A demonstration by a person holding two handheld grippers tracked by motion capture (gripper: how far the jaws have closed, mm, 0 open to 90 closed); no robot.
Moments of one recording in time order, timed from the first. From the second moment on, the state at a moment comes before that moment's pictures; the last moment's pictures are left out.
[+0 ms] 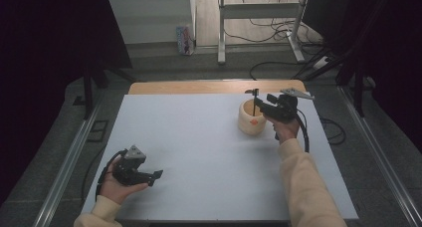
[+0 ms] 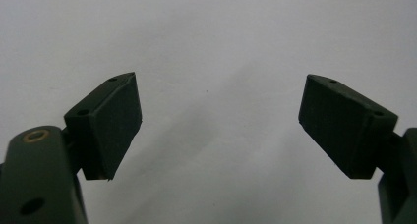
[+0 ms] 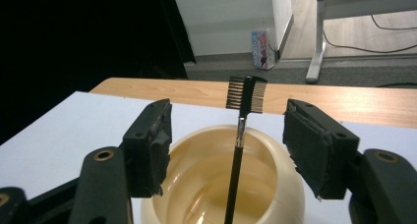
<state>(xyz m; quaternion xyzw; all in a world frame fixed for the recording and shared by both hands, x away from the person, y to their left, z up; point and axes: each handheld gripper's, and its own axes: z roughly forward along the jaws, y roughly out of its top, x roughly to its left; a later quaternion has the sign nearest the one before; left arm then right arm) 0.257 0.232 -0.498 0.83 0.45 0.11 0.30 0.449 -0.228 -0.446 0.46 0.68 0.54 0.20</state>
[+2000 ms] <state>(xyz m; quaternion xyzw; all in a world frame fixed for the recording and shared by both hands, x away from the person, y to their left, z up) 0.254 0.234 -0.497 0.83 0.45 0.12 0.31 0.317 -0.300 -0.466 0.41 0.80 0.41 0.15</state>
